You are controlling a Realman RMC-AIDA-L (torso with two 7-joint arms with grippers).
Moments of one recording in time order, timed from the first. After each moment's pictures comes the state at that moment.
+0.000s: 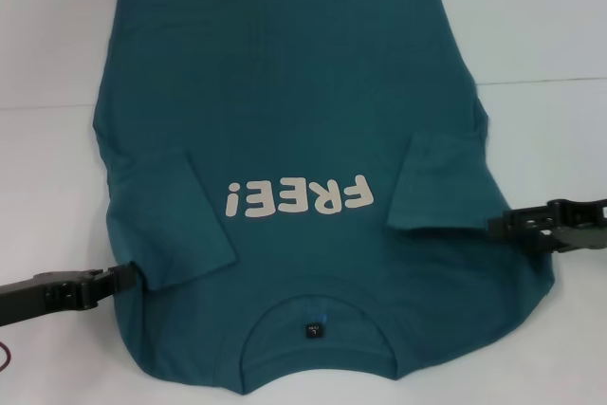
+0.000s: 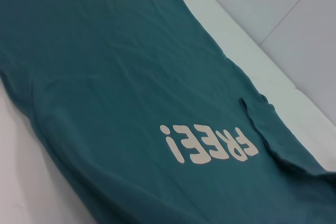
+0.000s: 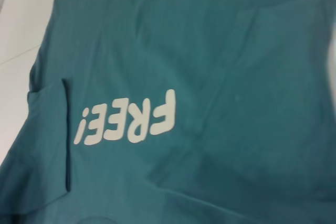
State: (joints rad) left arm -0.45 -2.10 0.56 0.72 2.17 1.41 -1.87; right arm 0.63 1.88 -0.65 -0.59 -2.35 -1.41 2.41
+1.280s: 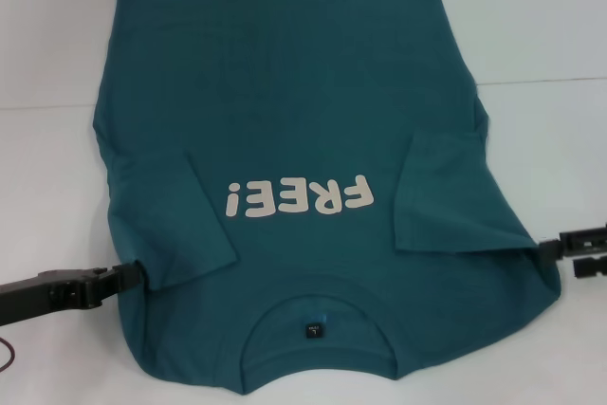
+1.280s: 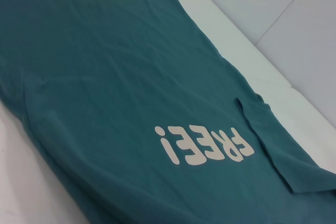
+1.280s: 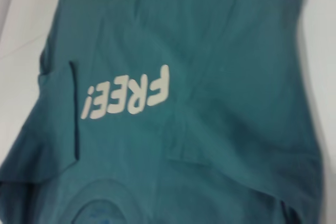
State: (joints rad) left arm -0.46 -2.10 0.56 0.72 2.17 1.42 -1.86; right arm 0.56 1.82 -0.60 -0.63 -2.36 -1.57 2.40
